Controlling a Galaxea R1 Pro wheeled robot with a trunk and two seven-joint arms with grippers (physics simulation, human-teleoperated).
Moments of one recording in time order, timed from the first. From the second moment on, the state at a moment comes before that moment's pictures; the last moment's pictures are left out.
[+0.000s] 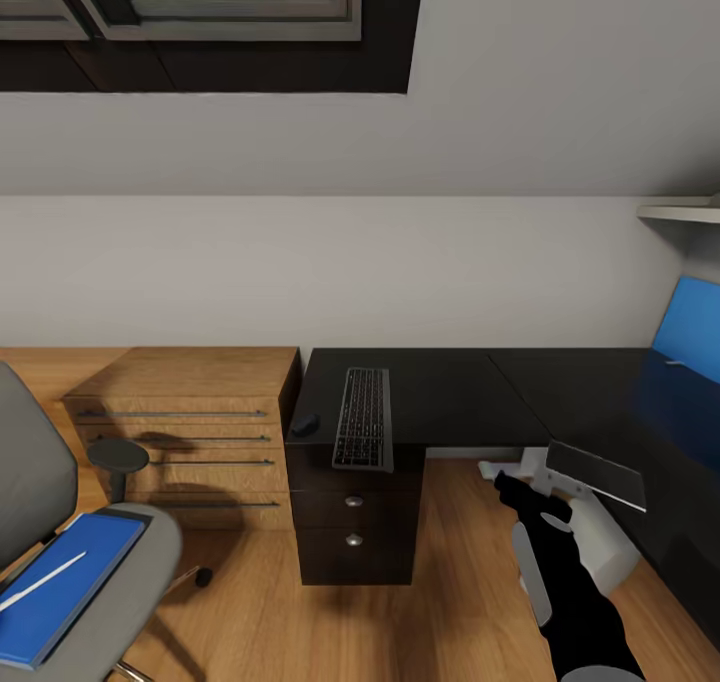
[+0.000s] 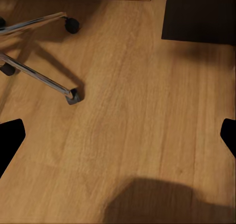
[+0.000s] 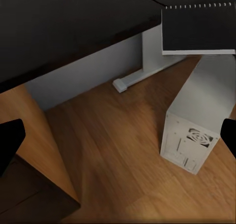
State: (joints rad) left arm 0.04 -0.08 -0.32 -0.55 0.20 -0.38 0.46; right arm -0.42 0.08 -0.22 -1.15 -0.11 0.34 -0.35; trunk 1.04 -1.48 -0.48
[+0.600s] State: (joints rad) left arm 0.04 -0.16 -0.32 -1.23 0.29 0.40 0.49; right arm -0.32 0.08 -0.22 -1.34 -0.32 0.40 -0.35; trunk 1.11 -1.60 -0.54
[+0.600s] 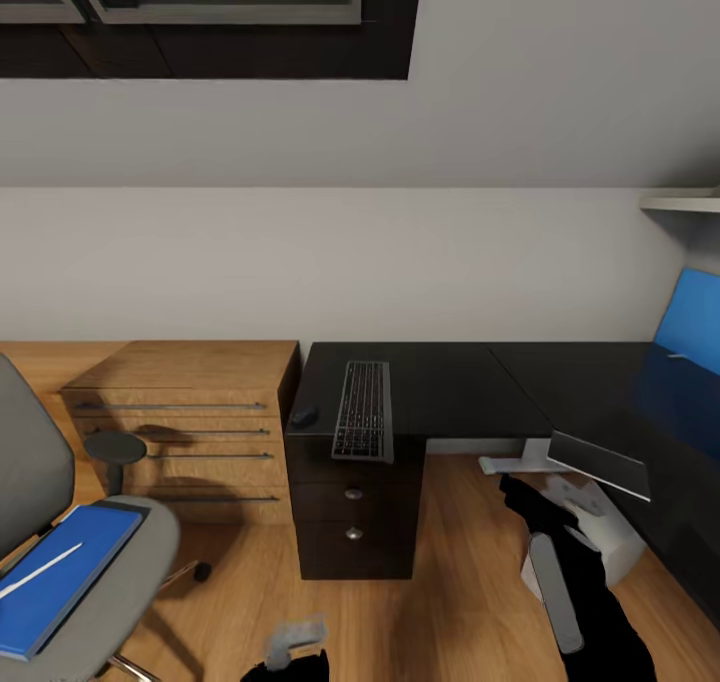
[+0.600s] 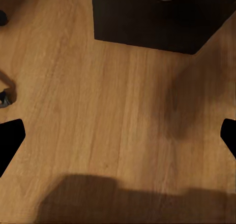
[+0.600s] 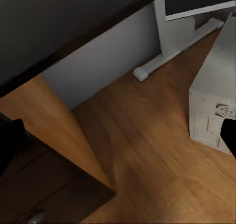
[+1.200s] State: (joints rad) left arm 0.03 -0.17 -0.30 -1.28 0.33 0.54 0.49; right arm -0.30 0.06 -0.24 -1.26 -0.59 0.35 -0.33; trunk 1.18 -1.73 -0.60
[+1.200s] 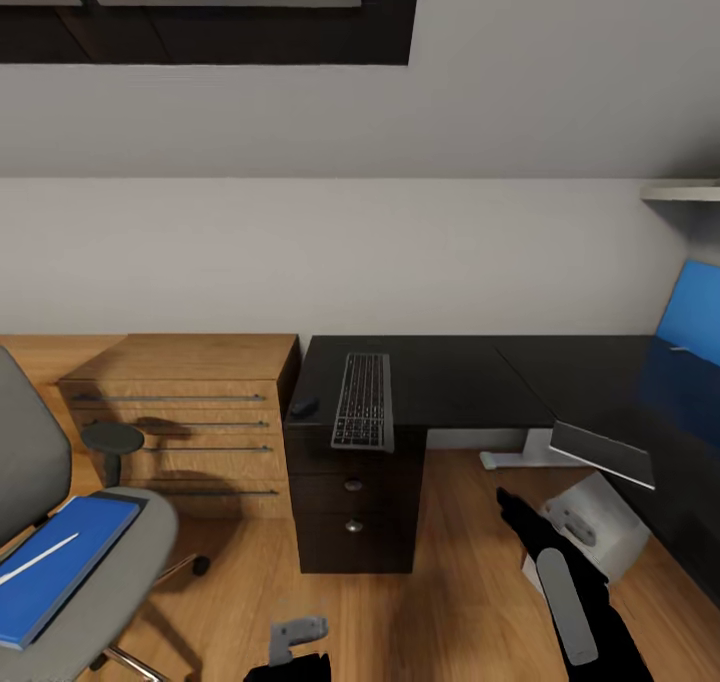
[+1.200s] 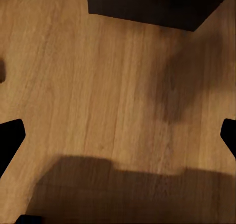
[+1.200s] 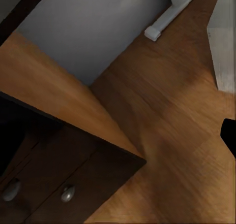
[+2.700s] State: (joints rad) left arm 0.03 -0.17 -0.31 -1.40 0.33 0.55 0.48; right arm -0.33 0.00 -0.42 -1.00 -1.11 -0.21 0.03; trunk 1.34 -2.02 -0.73
